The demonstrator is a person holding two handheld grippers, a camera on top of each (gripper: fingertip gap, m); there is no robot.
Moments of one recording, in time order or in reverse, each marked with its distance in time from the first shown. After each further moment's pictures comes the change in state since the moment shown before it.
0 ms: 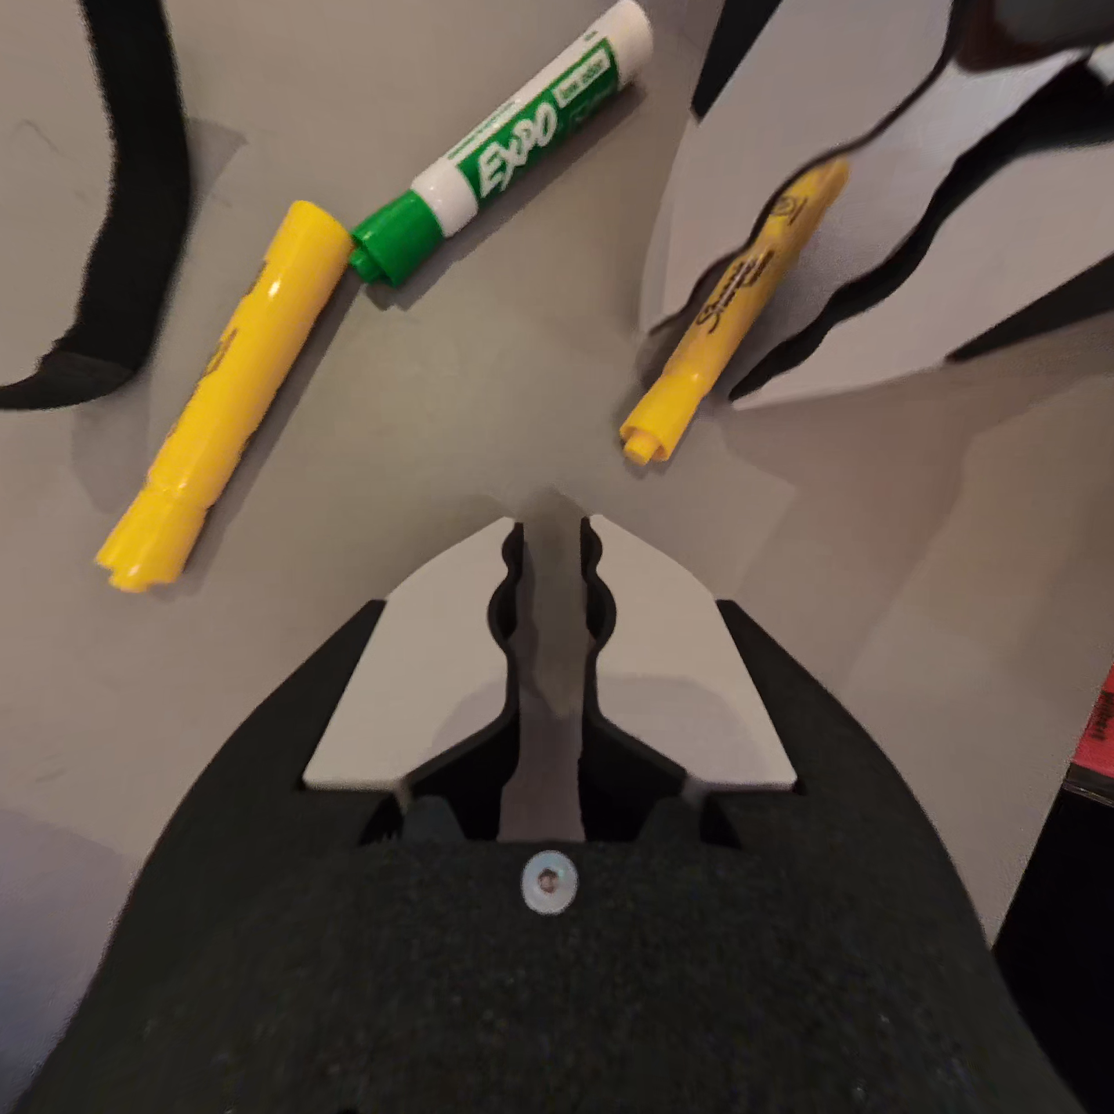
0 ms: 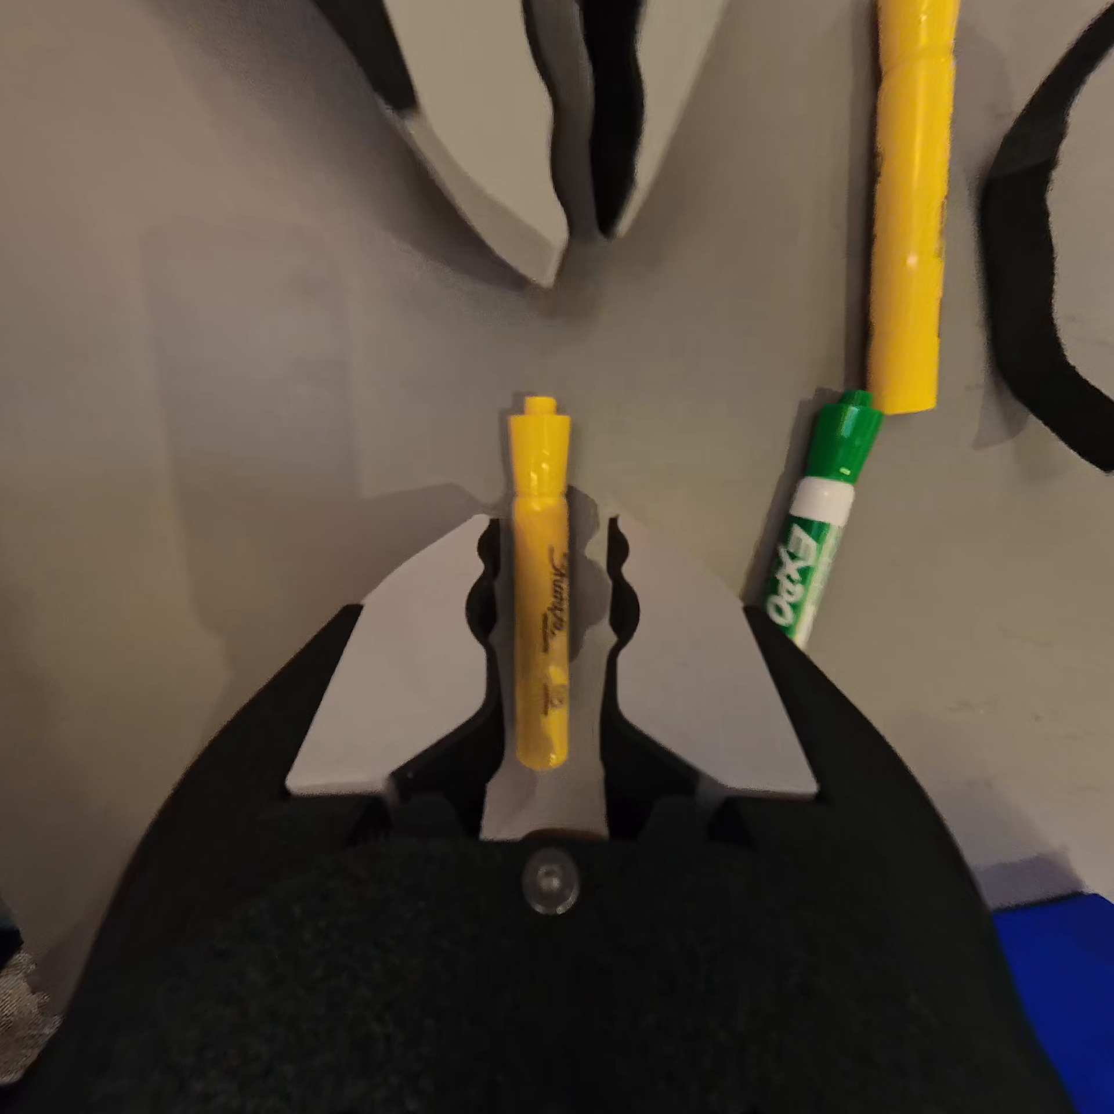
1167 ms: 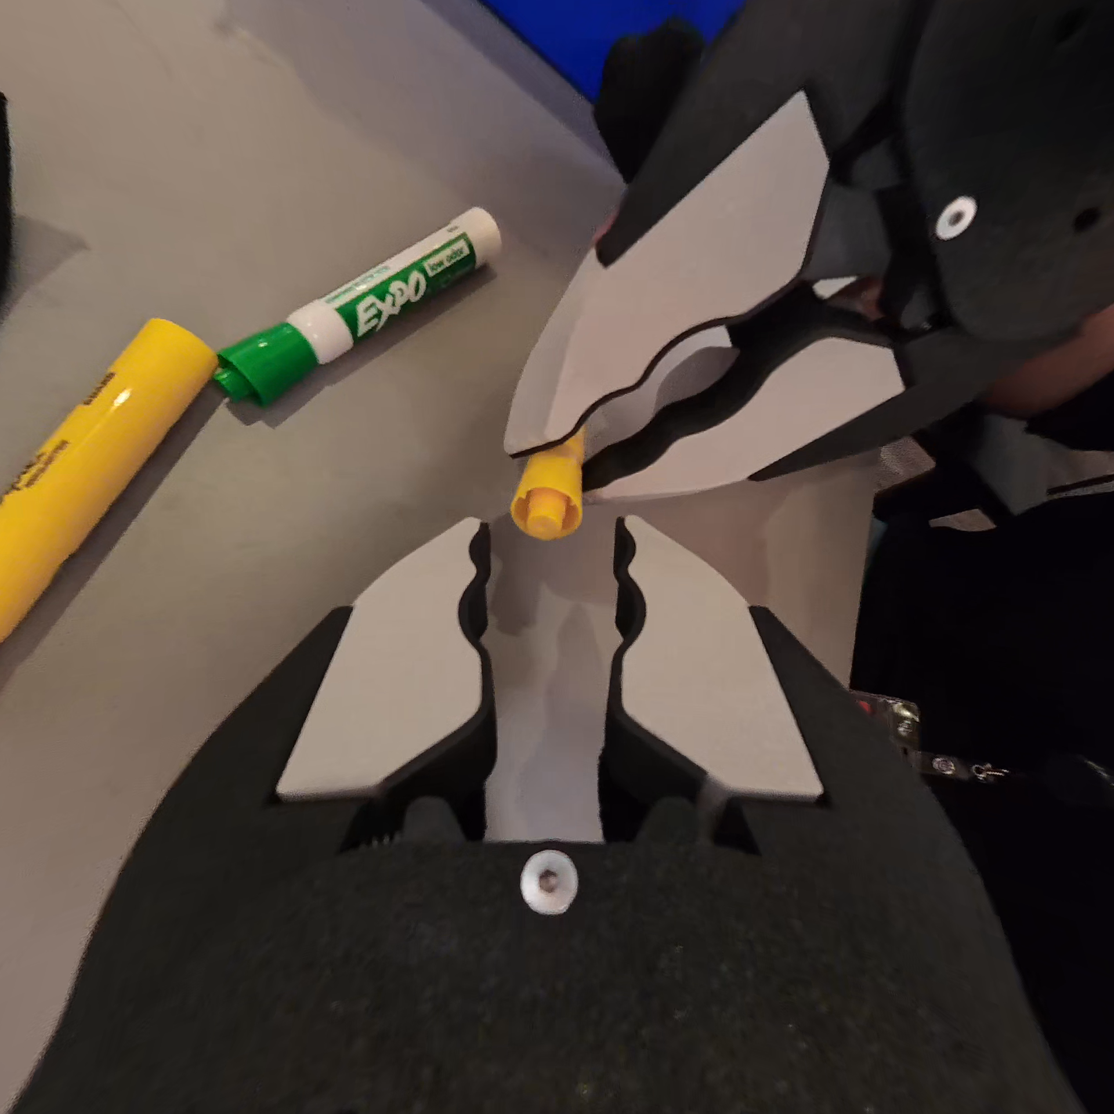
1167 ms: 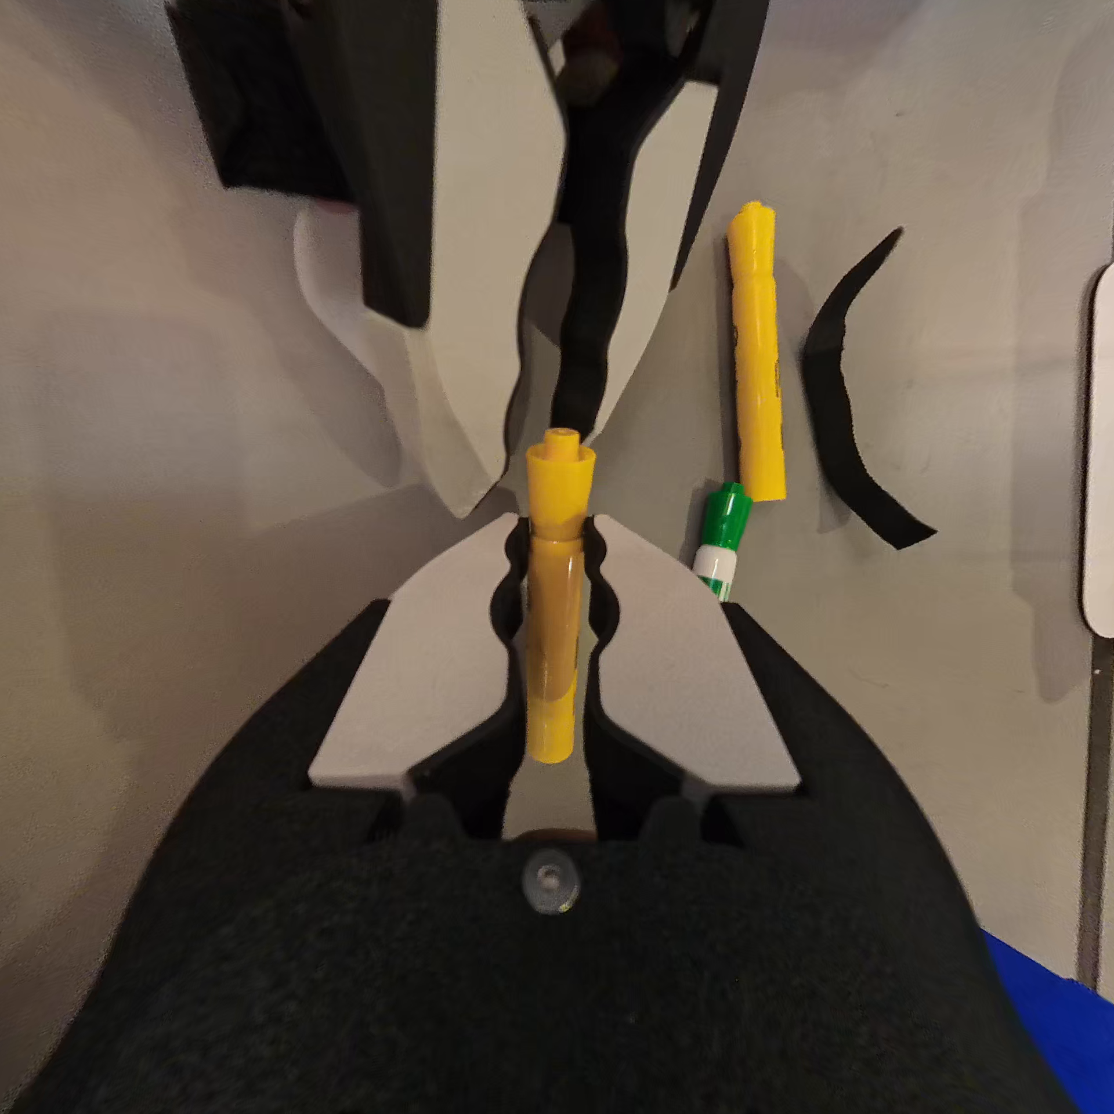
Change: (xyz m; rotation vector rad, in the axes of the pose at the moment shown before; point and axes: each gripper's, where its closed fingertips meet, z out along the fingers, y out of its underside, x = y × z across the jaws) left arm 0.039 -0.041 -0.002 0.161 0.330 -0.152; right arm 0.013 -0.027 -0.018 0.177 0.143 -0.119
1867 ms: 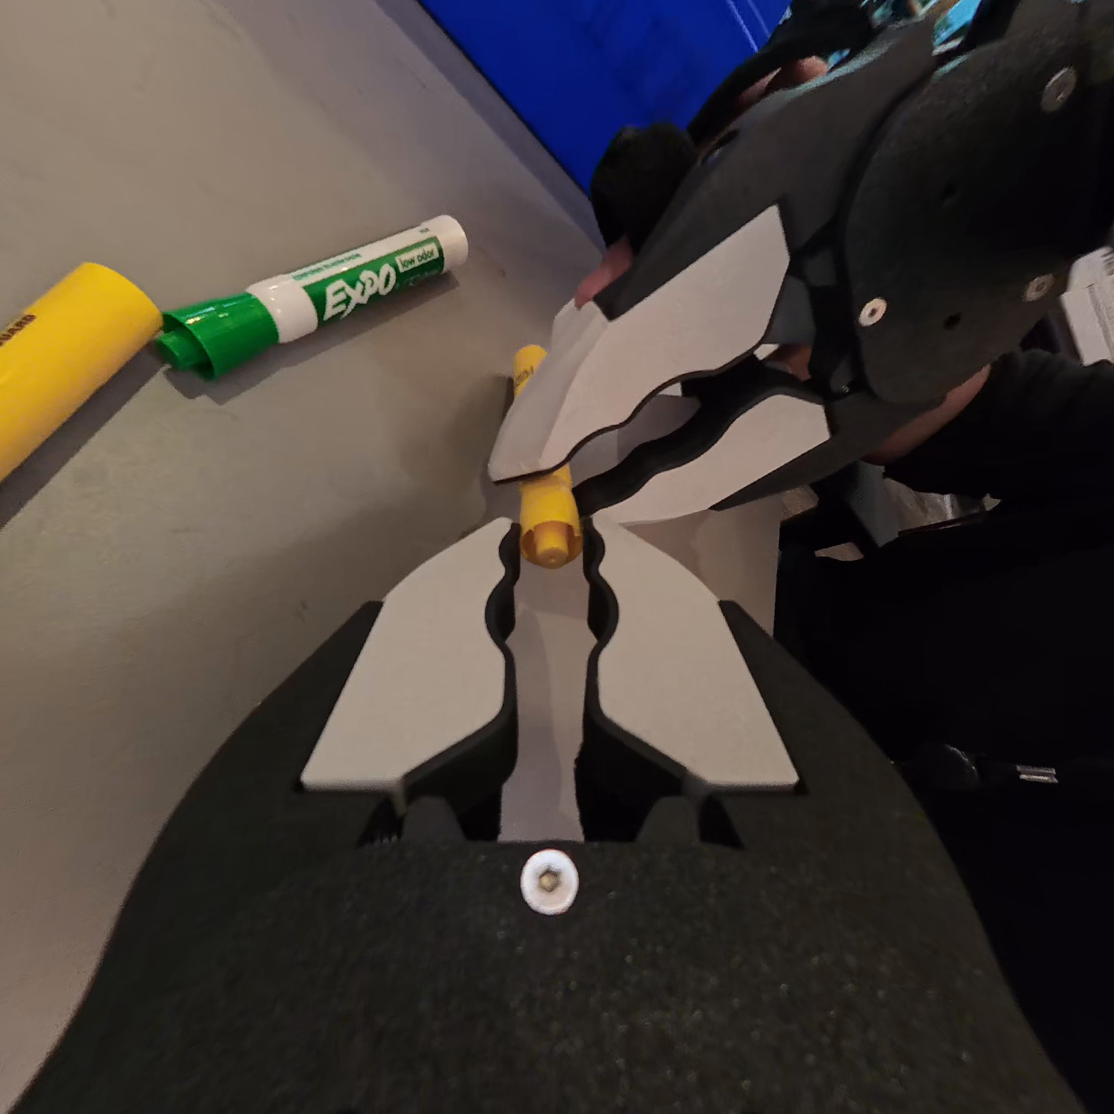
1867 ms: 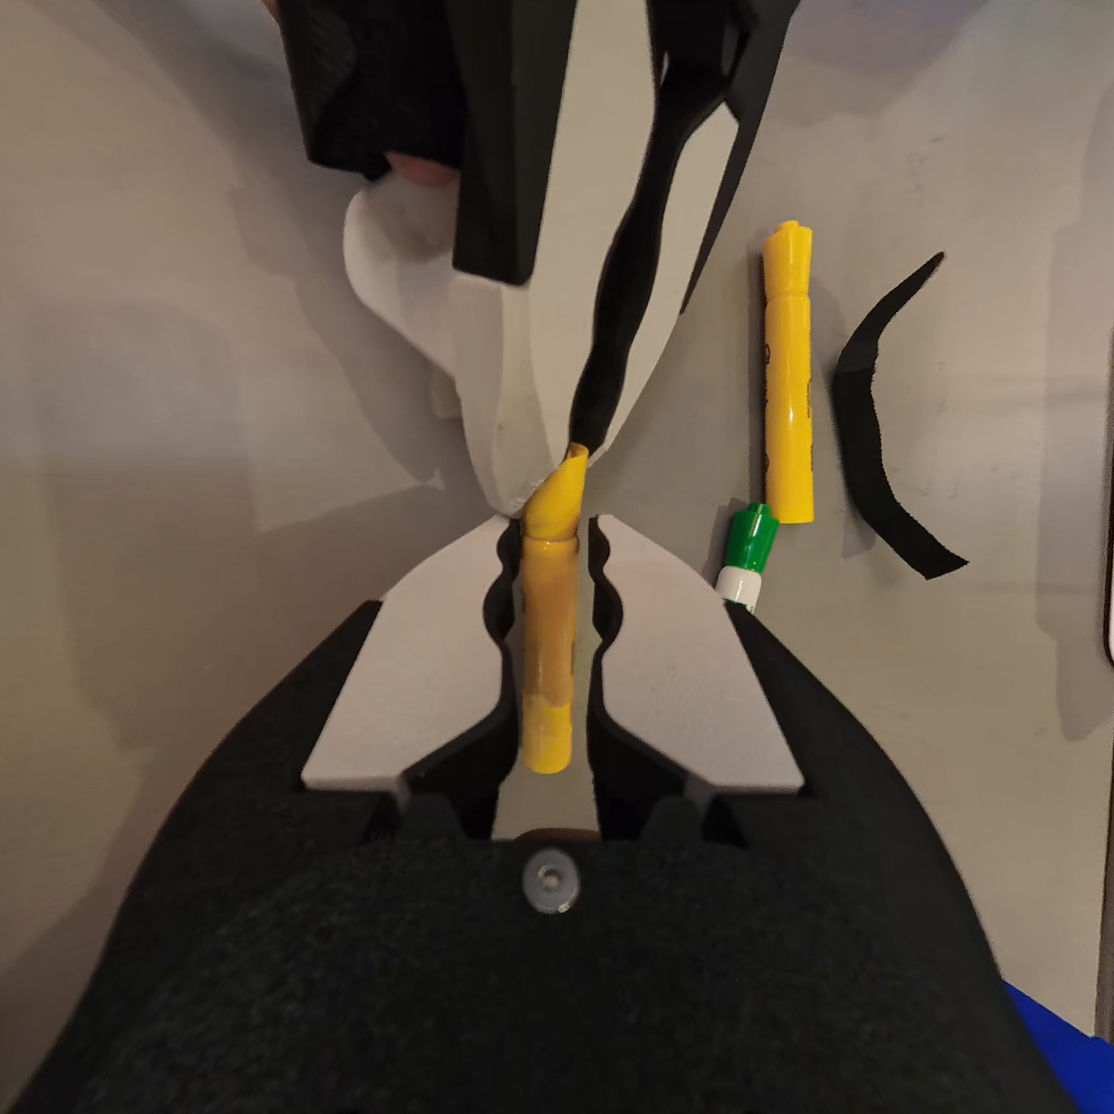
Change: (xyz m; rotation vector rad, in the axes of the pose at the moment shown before) left arm 0.006 -0.001 -0.003 0.069 0.149 -0.119; right arm -0.009 -0.002 0.007 0.020 -0.028 -0.032
